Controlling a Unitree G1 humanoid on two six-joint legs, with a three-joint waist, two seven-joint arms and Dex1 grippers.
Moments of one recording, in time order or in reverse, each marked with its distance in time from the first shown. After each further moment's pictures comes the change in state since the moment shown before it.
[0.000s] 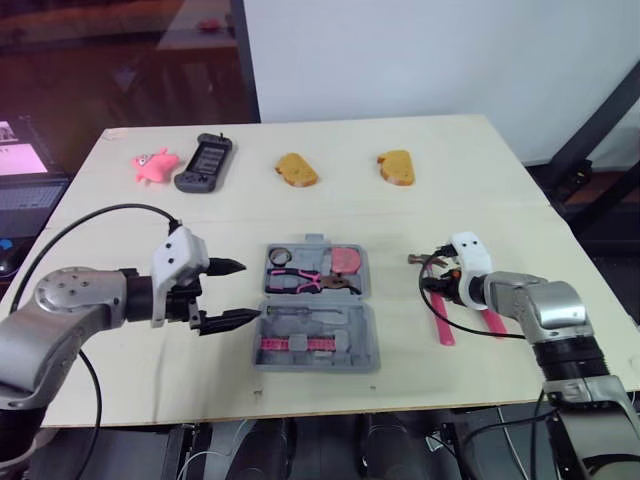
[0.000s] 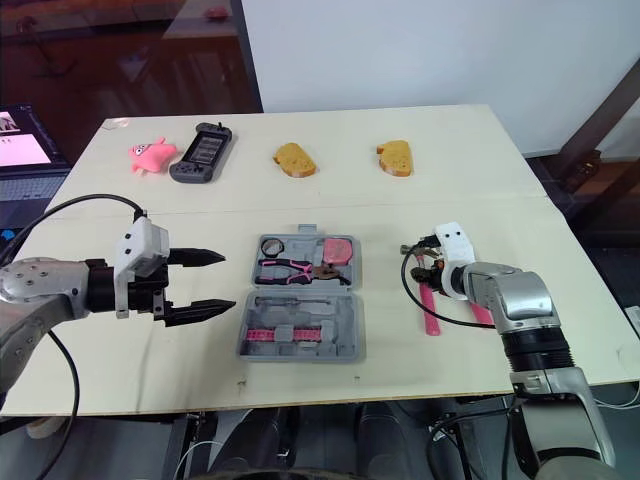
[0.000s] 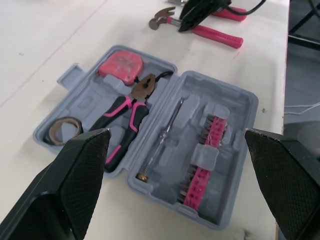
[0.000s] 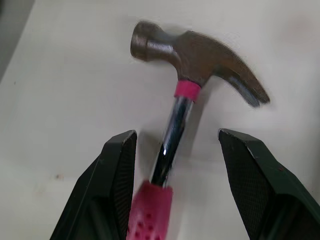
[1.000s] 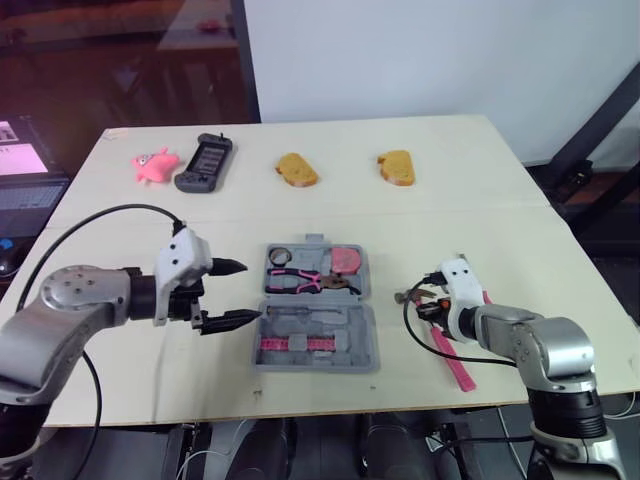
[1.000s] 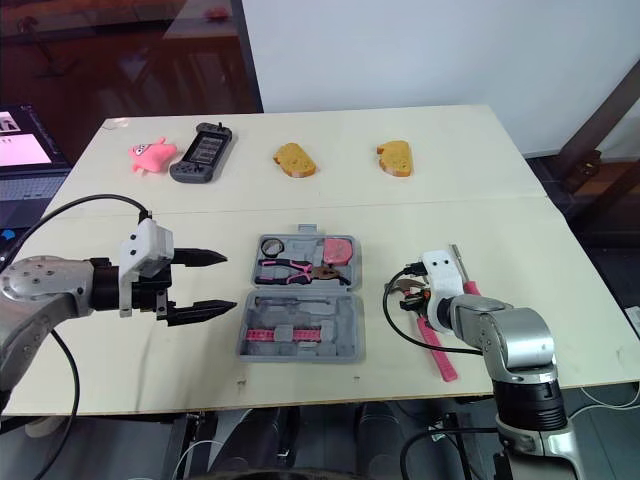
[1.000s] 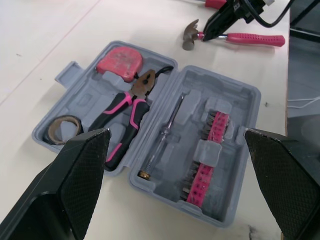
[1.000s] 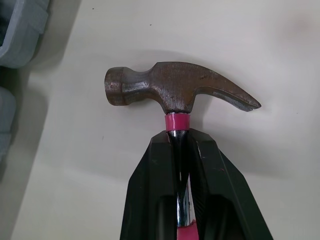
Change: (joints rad) left arm -0.009 0.000 -0.037 0.033 0.040 -0.028 -0.030; right arm 0.245 0.124 -0.128 -0.512 0.040 0.387 -0.102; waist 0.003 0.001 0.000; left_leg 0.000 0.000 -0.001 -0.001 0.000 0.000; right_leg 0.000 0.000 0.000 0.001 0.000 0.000
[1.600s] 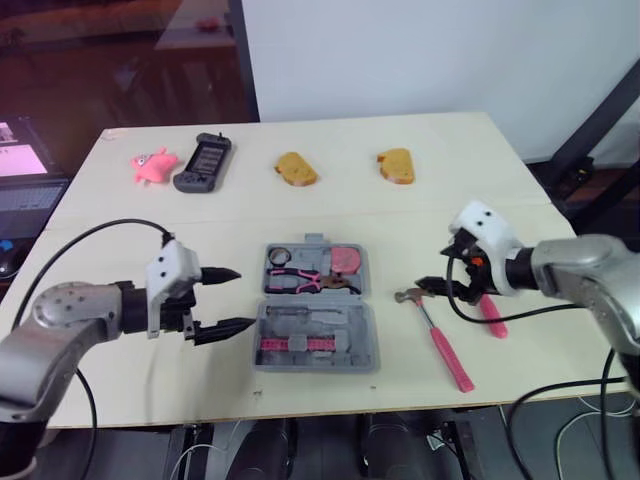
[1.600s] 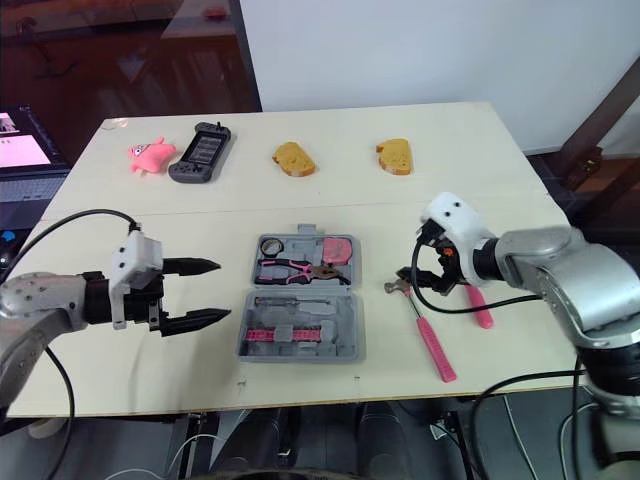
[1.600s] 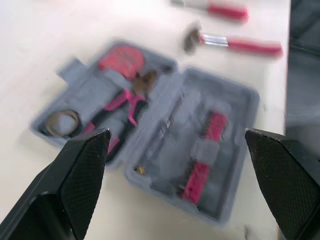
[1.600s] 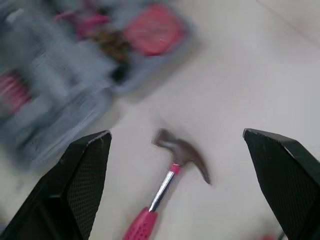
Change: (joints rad) left arm 0.198 -0.088 0.108 0.005 -0.008 -0.155 -0.006; right arm -0.287 -0.619 0.305 -0.113 0.027 -0.424 0.669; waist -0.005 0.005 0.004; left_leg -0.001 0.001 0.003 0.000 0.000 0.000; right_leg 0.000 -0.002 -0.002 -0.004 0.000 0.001
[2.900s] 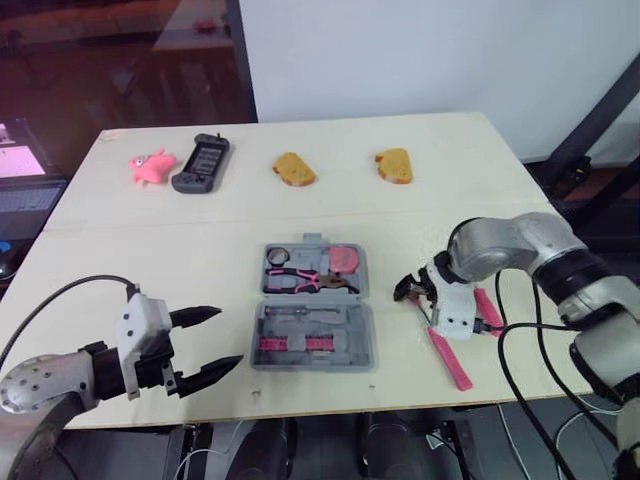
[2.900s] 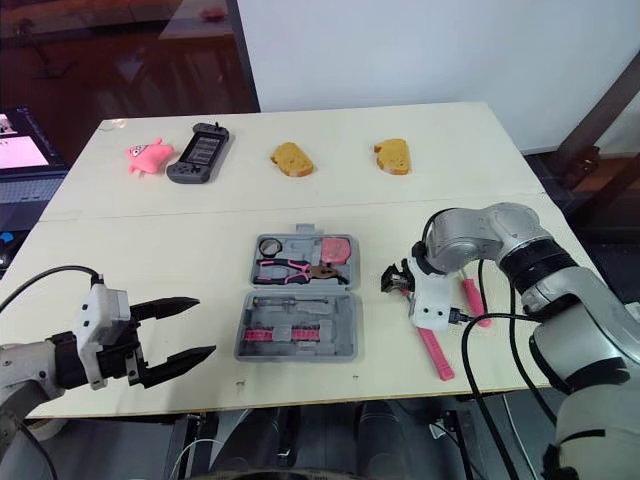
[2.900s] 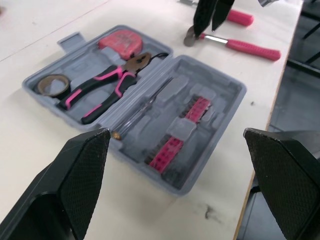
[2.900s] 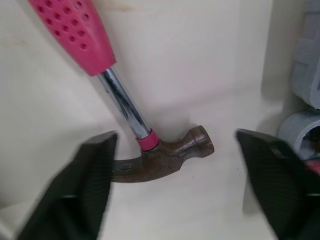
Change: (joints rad) left arm 0.330 -0.060 0.142 -0.150 -0.018 -0.061 0.063; right arm -0.466 0.266 0.541 1.052 -1.238 -2.159 -0.017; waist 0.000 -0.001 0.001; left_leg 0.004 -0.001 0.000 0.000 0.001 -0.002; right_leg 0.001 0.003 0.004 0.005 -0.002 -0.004
